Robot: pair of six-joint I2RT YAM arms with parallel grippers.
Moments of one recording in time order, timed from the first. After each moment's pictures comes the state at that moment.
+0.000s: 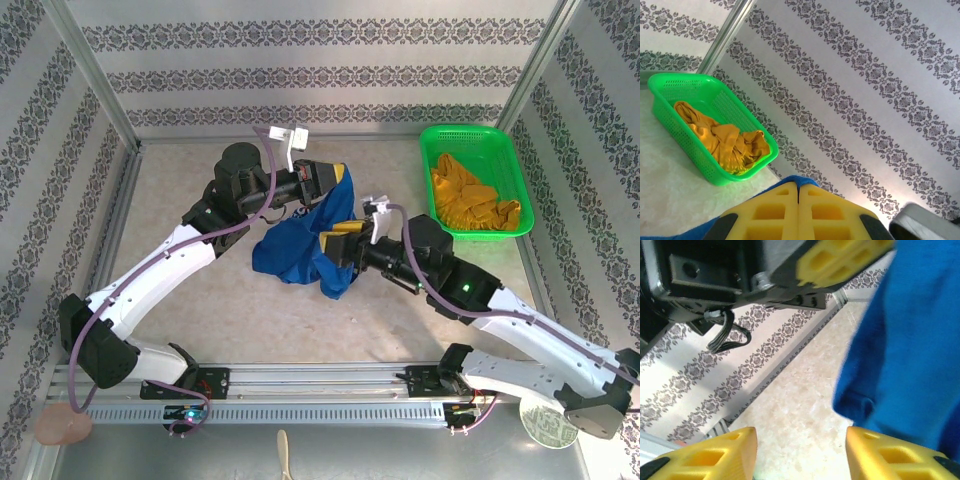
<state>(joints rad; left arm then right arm) -0.62 1.38 1.33 0.03 0.48 -0.68 0.91 0.93 0.96 -0.22 -0.08 0.52</state>
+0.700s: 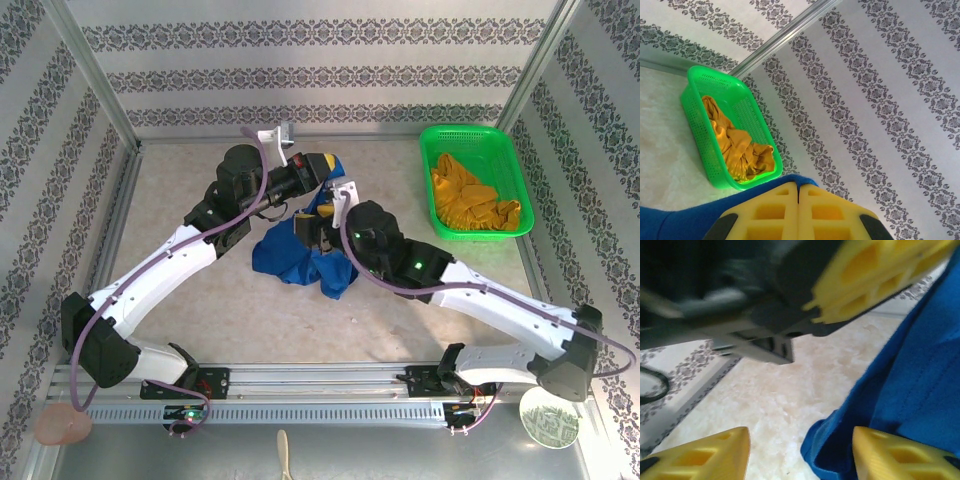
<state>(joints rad) -0.61 1.38 1.31 0.03 0.30 -0.93 0.98 1.22 1.14 -0.24 0.26 0.44</state>
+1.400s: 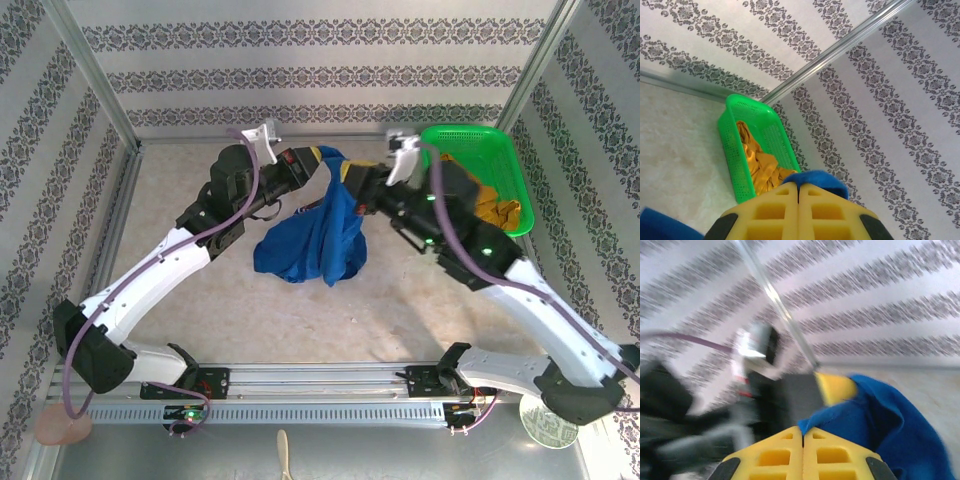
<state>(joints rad) -0.61 1.36 1.33 -0.03 0.13 -0.88 0.77 1.08 1.43 -0.38 -0.01 0.53</state>
